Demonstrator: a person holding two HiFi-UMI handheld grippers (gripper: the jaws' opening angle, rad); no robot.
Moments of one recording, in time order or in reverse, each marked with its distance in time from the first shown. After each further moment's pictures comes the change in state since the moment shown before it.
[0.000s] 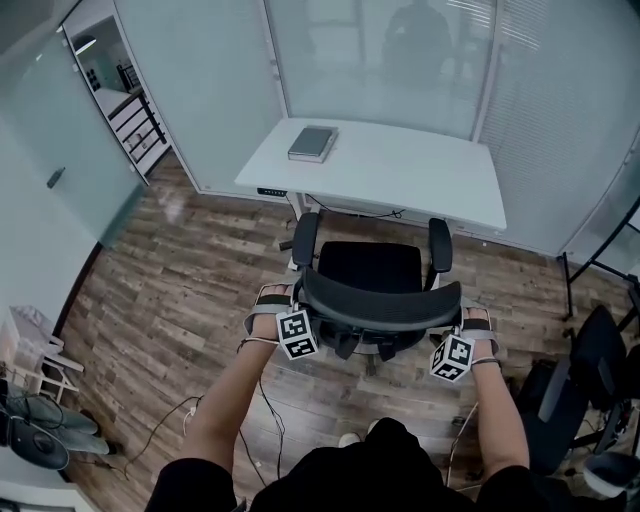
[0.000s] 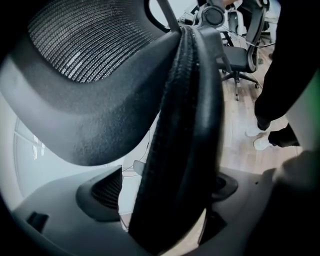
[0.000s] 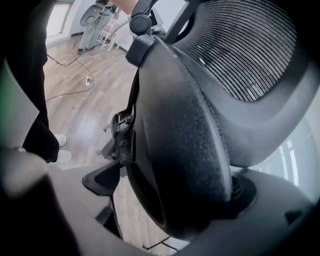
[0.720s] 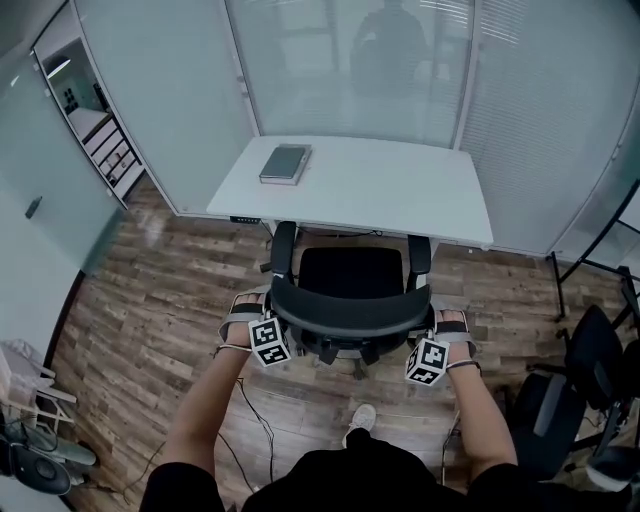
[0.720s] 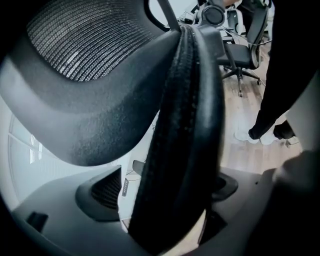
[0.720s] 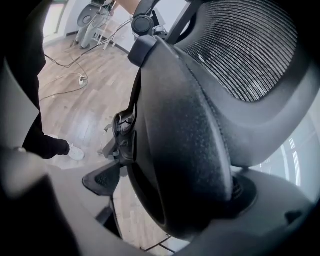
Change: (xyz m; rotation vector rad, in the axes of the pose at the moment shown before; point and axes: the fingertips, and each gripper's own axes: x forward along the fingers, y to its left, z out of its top) left arm 0.063 0.066 -0.016 0.026 -0.002 -0.011; right arm 0.066 -0.048 0.020 0.008 0.012 -0.002
